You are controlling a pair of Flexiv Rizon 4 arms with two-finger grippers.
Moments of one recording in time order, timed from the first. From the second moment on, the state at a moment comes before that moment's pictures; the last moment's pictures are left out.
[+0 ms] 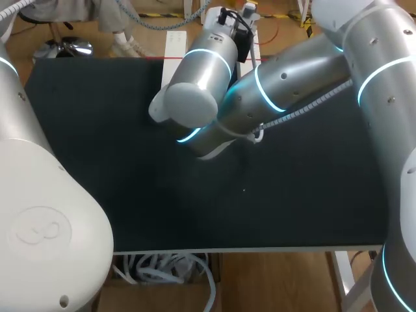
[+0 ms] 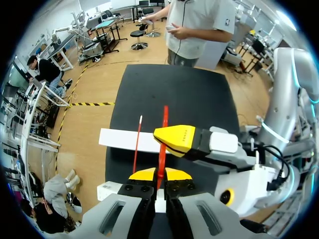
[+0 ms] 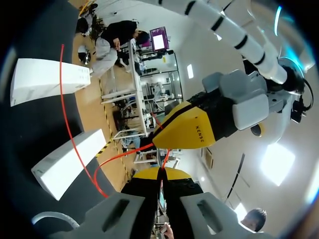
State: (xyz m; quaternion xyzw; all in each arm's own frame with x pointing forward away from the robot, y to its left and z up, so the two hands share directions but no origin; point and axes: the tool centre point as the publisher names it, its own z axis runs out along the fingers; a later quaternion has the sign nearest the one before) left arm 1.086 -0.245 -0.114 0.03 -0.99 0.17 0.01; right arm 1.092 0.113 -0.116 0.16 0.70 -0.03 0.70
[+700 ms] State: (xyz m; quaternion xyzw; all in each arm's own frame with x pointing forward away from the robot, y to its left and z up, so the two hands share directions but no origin) left arm 1.086 -0.245 -0.114 0.03 -0.99 0.17 0.01; right arm 1.093 0.118 -0.114 0.17 0.70 -0.02 0.70
